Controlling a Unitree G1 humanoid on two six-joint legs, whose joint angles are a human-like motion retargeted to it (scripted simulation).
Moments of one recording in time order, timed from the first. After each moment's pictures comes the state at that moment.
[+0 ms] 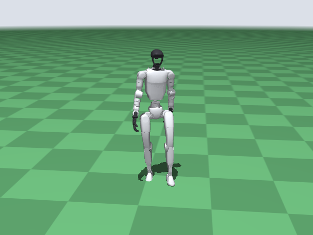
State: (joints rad) left arm 0.19 0.11 0.27 1.58 0.68 0.00 -0.21; right arm -0.07 -0.14 -0.20 1.33 -0.04 -0.12 0.03; waist 0.05 -0.08 0.03; left_leg -0.28 -0.06 -0.01 0.20 0.05 -0.09; right_leg 0.06 -0.02 -0.29 0.03 -0.12 -0.08
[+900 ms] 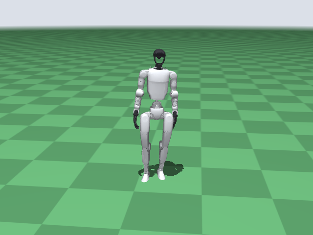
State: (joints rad) left arm 0.09 0.10 0.26 1.51 0.55 -0.11 -0.13; right arm 0.11 -0.11 -0.28 1.55 -0.12 -0.09 0.08; waist 0.04 -0.05 -0.09; left_leg 0.13 -0.08 0.11 0.01 -0.09 0.07; right_leg 0.07 -0.02 -0.26 0.03 -0.04 -0.04
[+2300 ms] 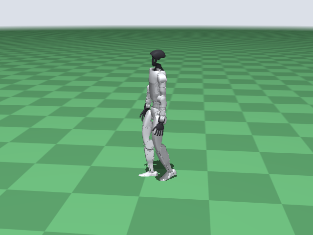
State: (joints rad) left arm 0.05 0.13 0.29 1.53 0.47 -0.23 0.16; right arm -0.05 -0.07 -0.17 1.48 -0.11 -0.03 0.08; waist -0.05 -0.17 -0.04; left_leg -0.01 -0.07 0.30 0.40 -0.24 0.06; right_leg -0.18 -0.08 -0.26 0.22 -0.10 -0.06
